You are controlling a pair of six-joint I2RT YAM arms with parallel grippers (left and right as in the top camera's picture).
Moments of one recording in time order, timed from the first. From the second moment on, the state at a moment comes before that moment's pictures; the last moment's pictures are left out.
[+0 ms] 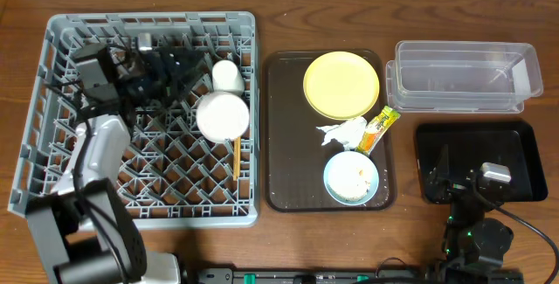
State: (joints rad) left arm 0.29 1.61 0.98 0.04 1.14 -0.99; right arm -0.21 0.01 0.01 -0.07 0.02 0.02
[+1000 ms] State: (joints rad) left arm -0.76 1.12 1.00 -0.71 0.02 -0.59; right arm -0.21 0.01 0.01 -0.07 0.02 0.02
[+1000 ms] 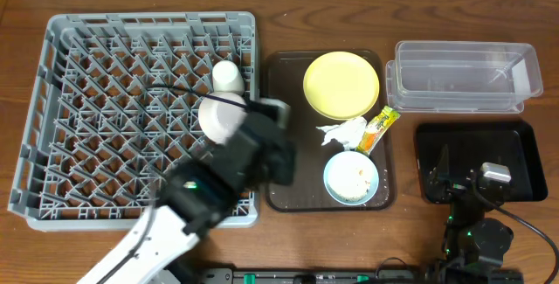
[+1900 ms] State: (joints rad) left arm -0.93 1.42 1.00 -0.70 -0.14 -0.65; right arm -0.21 0.01 0.01 -0.07 0.02 0.02
